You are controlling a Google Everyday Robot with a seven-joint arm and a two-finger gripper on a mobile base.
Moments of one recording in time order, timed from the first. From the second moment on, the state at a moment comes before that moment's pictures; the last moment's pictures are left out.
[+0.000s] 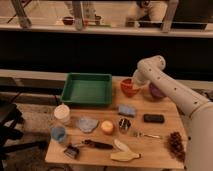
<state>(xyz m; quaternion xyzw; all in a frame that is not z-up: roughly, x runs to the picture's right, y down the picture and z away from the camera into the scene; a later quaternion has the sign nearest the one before) 0.197 -0.036 0.902 -0.14 -0.07 -0.04 0.99</state>
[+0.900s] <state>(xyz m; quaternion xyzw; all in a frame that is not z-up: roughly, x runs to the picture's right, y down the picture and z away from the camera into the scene) 0.203 -0.050 0.920 -0.10 -0.07 -0.03 0.99</state>
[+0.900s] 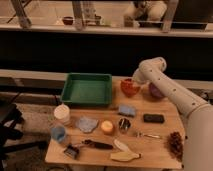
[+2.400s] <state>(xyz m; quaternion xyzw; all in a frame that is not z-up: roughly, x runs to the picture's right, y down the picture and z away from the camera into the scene) 0.189 -0.063 0.937 -0.08 -0.07 -0.05 0.99</state>
